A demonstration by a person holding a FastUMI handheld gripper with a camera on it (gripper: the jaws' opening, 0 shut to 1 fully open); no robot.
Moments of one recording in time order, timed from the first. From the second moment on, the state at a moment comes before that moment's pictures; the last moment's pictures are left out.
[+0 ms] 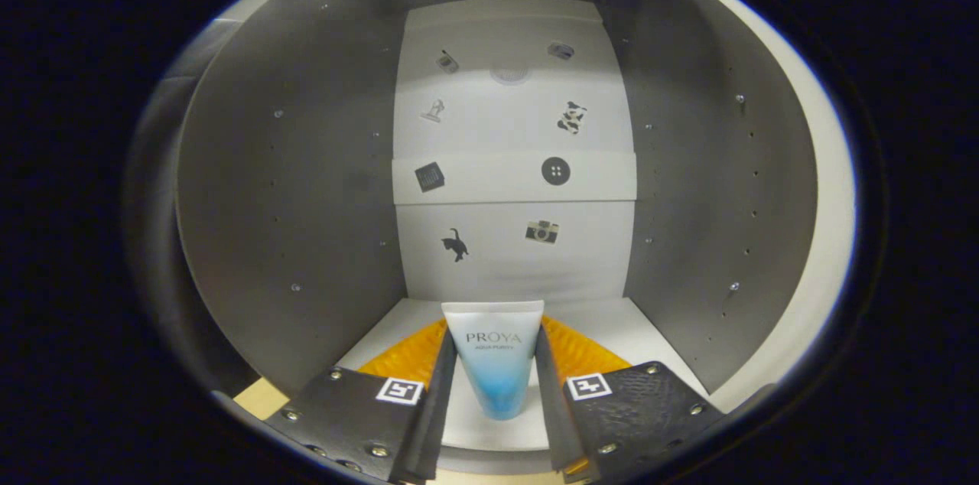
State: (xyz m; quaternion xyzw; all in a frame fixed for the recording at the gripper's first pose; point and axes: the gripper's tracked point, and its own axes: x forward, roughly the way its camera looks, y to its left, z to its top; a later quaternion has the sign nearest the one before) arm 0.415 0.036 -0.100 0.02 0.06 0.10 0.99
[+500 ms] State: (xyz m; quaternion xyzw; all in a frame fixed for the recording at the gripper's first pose) arm 0.413 0.030 -0.095 0.01 0.05 0.09 0.99
